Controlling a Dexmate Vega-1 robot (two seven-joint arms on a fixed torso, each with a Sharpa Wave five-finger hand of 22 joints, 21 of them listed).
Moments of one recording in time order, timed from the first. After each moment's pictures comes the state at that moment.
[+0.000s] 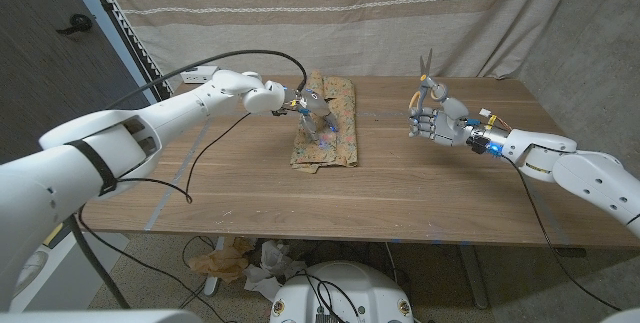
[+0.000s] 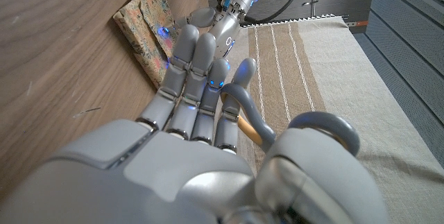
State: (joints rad) left arm 0.03 0.56 1.13 -1.04 0.92 -0.58 -0.17; left_hand 0.74 -0.10 0.16 -0.13 0.42 0.39 -0.22 0.22 0.20 0.54 -0.22 0.29 0.25 0.50 -0.05 0.26 0.21 0.35 -0.04 0.21 0.18; right arm -1.11 -0.97 -0.12 -1.85 1.21 -0.28 0.43; right_hand 0.42 -0.01 -0.24 -0.02 0.35 0.65 0.12 0.92 0.87 0.64 0.07 1.23 0.89 0.69 -0.05 1.21 0.51 0.61 -0.04 1.21 0.20
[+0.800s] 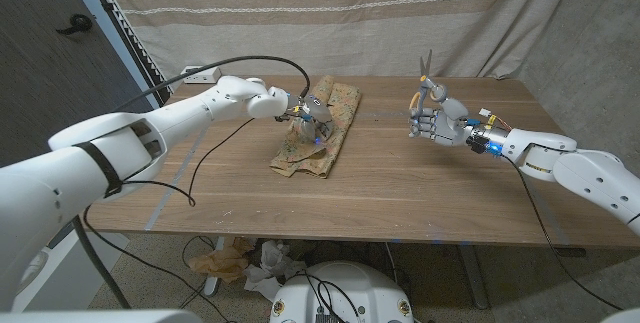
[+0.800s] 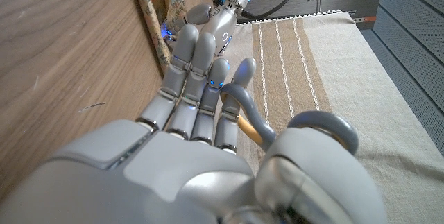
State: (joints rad) left arm 0.04 0.54 1.16 -1.00 0.92 -0.57 -0.15; left_hand 1.16 -0.02 0.34 -0.14 0.23 0.96 -0.20 0.56 0.43 0.92 -0.21 0.74 0.80 1.19 -0.23 0.40 0.62 0.51 -0.05 0.39 0.37; right arm -1.10 -0.98 -0.12 -1.85 1.21 -0.29 0.41; right_hand 0.43 0.00 -0.24 -0.03 0.36 0.66 0.12 0.92 0.87 0.64 0.07 1.24 0.89 0.69 -0.05 1.21 0.51 0.61 -0.04 1.21 0.20
